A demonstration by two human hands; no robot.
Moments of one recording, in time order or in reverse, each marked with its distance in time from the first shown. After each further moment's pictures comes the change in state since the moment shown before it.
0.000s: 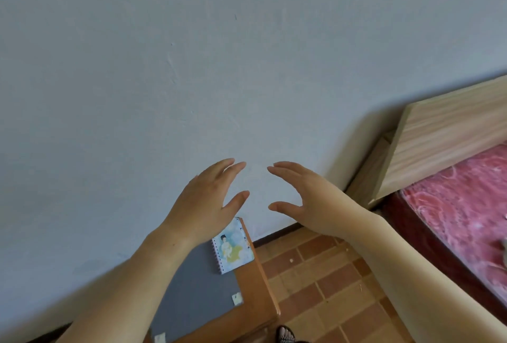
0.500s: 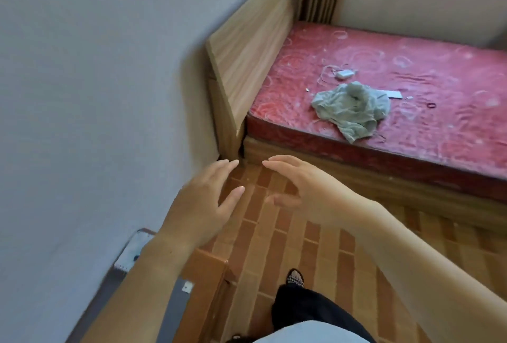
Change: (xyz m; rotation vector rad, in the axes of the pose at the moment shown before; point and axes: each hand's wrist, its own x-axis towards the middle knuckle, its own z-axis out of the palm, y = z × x) left_hand -0.039 0.119 0.085 -0.153 -0.356 0.676; right_hand -0.232 -0.027 0.033 0.068 0.295 0.742
